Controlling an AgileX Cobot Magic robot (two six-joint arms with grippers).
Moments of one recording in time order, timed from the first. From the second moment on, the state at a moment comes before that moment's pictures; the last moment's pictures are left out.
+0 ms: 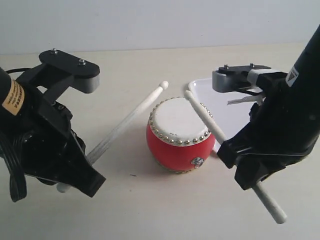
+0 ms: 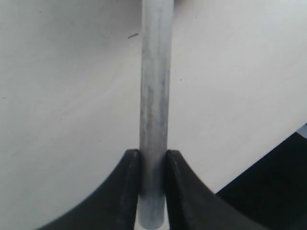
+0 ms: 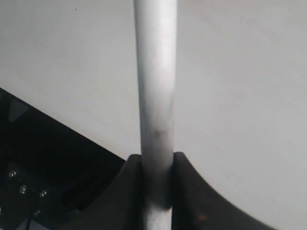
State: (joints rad) left arm -0.90 1.30 -0.96 -0.02 1.02 -0.20; right arm 0.55 1.39 -0.93 0.31 1.19 -0.06
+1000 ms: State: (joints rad) left arm -0.90 1.38 -1.04 -0.11 1.06 -0.12; right arm 0.55 1.56 -0.86 0.40 1.07 -0.10
